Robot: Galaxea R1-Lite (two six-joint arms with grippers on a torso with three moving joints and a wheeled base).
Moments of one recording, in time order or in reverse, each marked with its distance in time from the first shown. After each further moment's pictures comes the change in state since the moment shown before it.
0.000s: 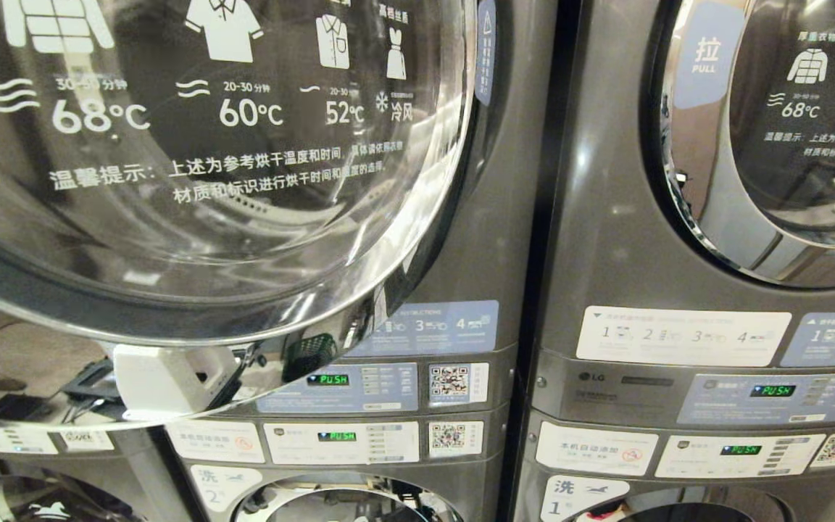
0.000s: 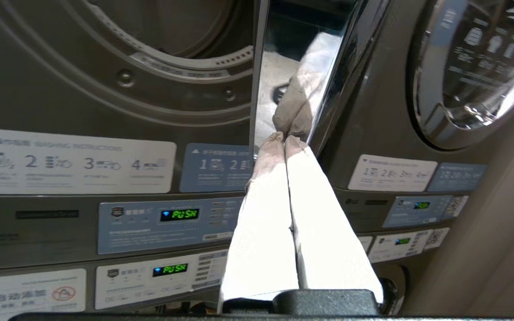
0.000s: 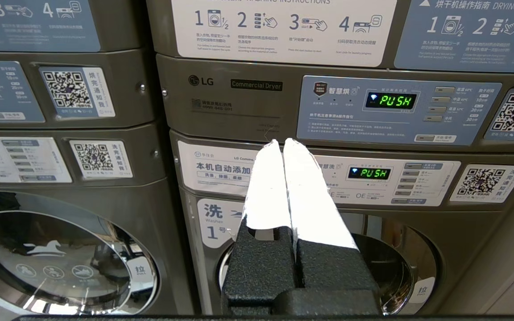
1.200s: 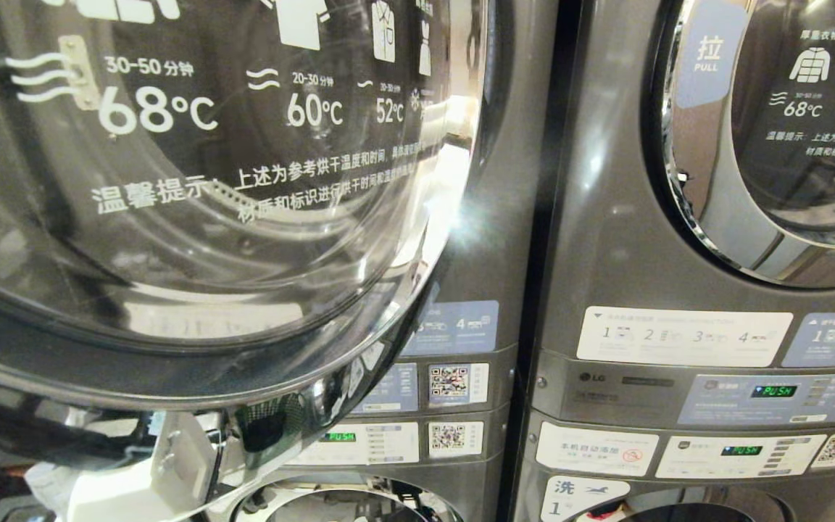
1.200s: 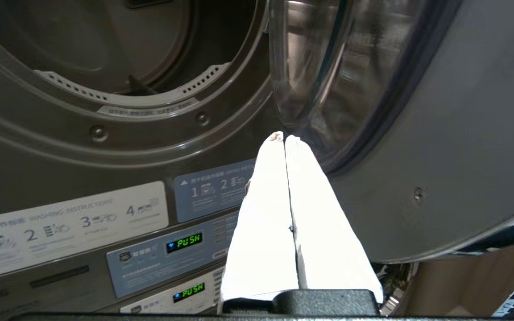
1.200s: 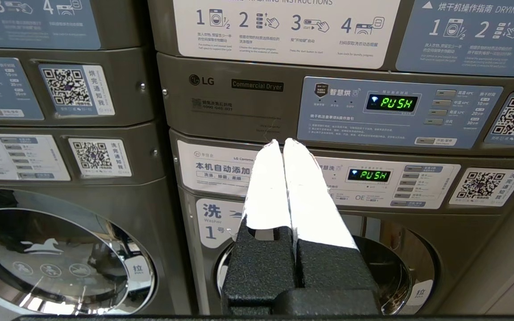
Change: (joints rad) left arm -0.005 0.146 -0.270 0.140 -0.147 0.187; right arm 0.000 0.000 0.000 -0.001 0.007 -0.014
